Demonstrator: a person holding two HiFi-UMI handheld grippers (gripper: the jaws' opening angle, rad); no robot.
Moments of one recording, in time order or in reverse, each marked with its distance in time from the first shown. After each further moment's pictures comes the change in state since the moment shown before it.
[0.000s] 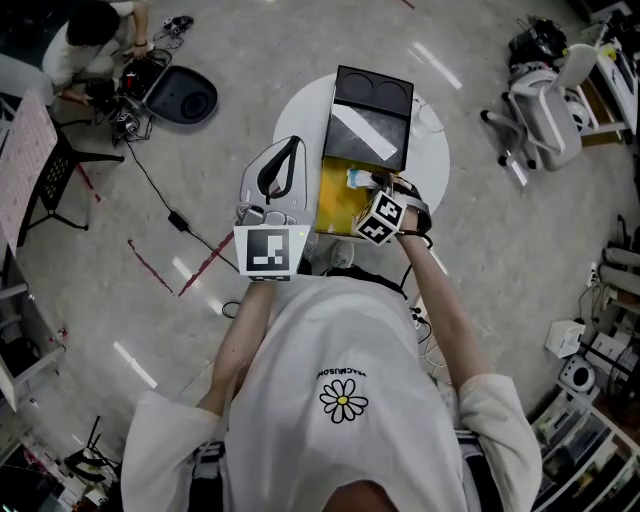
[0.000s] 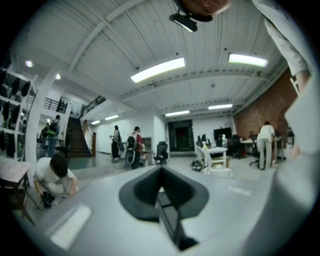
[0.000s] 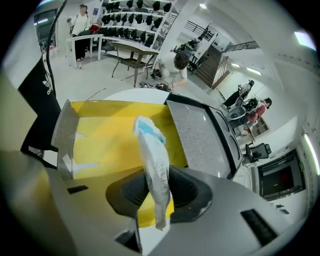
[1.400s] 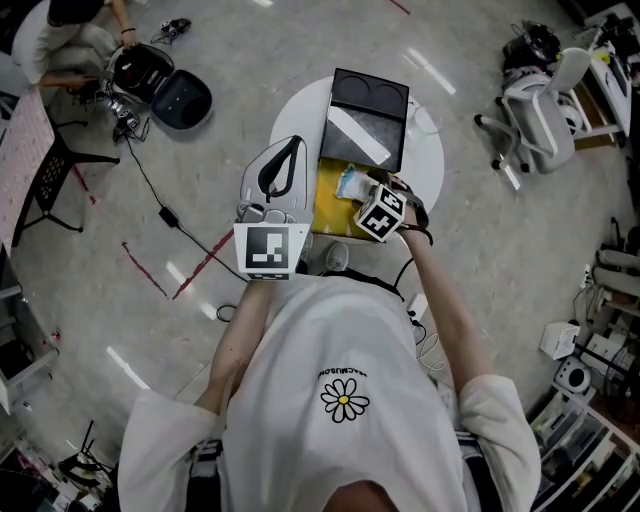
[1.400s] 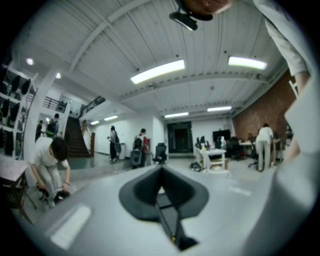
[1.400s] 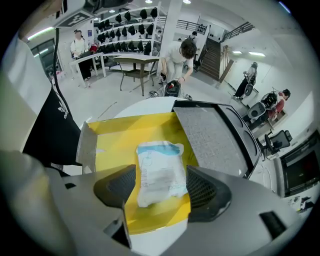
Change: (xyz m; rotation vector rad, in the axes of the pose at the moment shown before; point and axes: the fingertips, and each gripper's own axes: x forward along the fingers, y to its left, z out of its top) left arm -0.002 -0.003 0.006 -0.016 -0.021 -0.016; right arm -0.017 0.014 0.016 0.079 -0.051 0.209
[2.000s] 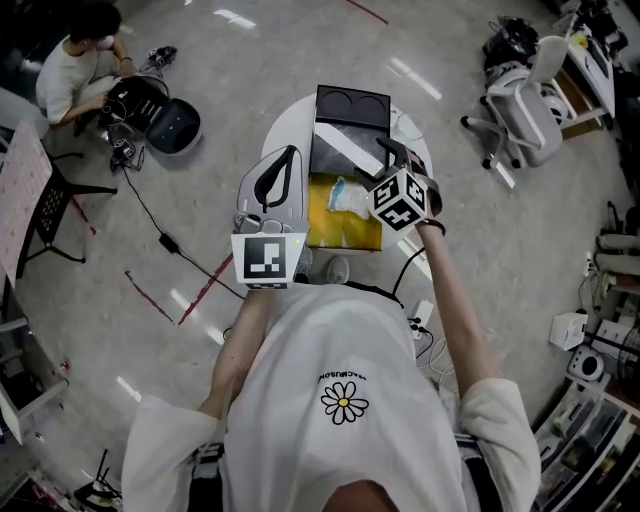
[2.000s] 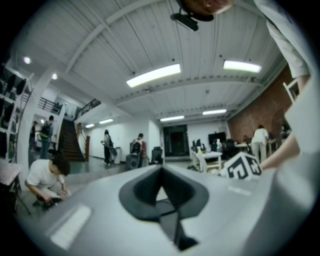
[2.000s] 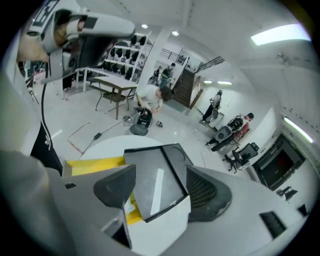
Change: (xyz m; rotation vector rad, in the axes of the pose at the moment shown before) left arm 0.001 -0.005 0.021 0.021 -0.047 -0.050; right arm -0.108 -0.095 0.062 0.076 -0.267 -0.324
